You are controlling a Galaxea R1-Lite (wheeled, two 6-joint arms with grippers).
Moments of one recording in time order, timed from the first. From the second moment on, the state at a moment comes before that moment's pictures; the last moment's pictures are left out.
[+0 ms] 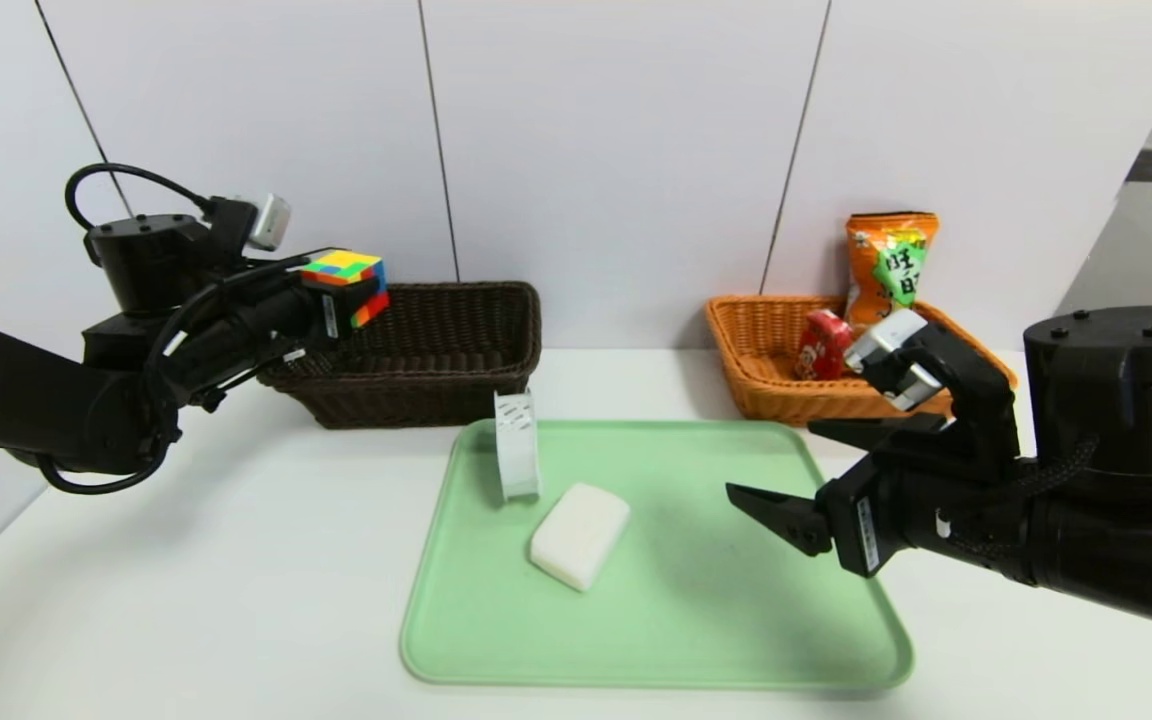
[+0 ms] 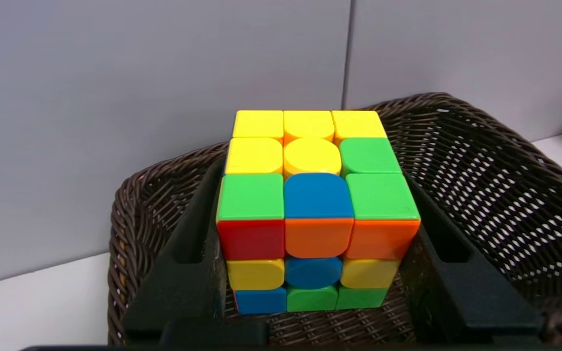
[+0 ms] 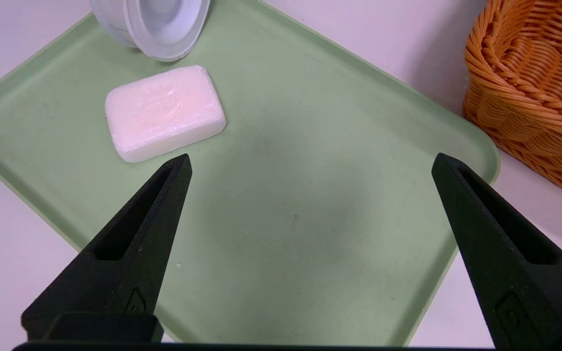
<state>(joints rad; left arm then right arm) -0.07 1.91 -1.01 -0.91 -0.22 0.06 0.57 1.47 -0.67 -0.38 0.01 -0.08</state>
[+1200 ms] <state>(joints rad) -0.06 1.84 -1.00 -0.90 -0.23 0.06 0.56 1.43 -0.65 -0.38 0.01 -0.08</state>
